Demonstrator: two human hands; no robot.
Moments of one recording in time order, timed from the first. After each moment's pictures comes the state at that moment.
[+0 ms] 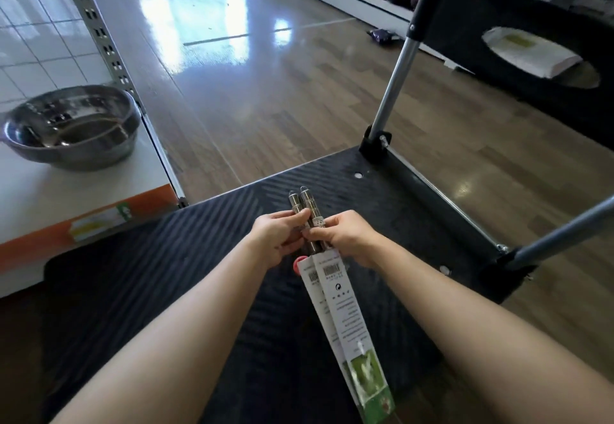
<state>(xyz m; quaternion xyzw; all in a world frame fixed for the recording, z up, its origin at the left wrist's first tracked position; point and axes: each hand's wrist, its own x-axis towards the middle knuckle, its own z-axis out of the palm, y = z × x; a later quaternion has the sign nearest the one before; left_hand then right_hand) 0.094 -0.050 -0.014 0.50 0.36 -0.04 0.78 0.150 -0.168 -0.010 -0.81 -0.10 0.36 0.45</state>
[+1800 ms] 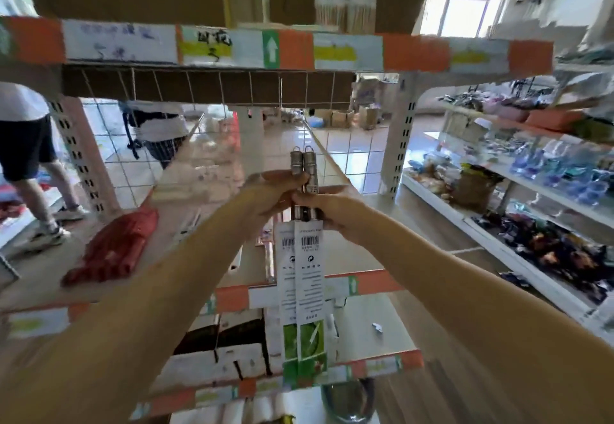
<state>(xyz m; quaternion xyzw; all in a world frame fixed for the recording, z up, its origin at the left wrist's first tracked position) -0.150 0.437 0.919 0.60 0.25 0.27 0.71 -0.059 0.344 0.908 -0.67 -0.33 0.35 0.57</state>
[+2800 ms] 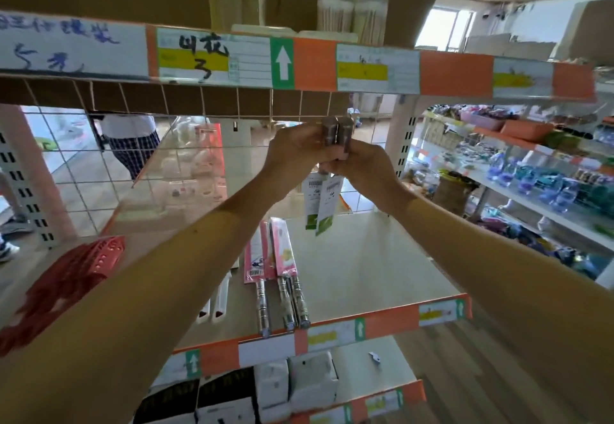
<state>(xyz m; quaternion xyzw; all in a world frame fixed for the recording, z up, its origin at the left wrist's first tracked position) -0.062 0.501 0.956 0.75 0.06 0.39 0.53 0.035 0.403 0.945 -0.71 -0.45 0.02 0.54</state>
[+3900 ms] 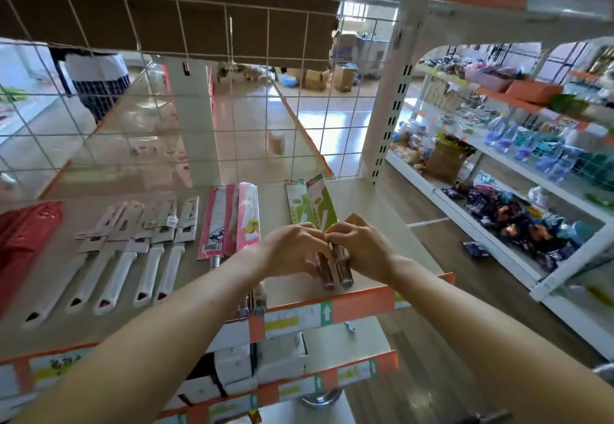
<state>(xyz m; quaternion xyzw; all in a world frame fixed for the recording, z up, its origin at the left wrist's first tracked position) -0.022 0.482 0.777 0.97 -0.14 0.12 0.15 0.105 0.340 0.772 -0.71 -0.68 -0.12 0.14</state>
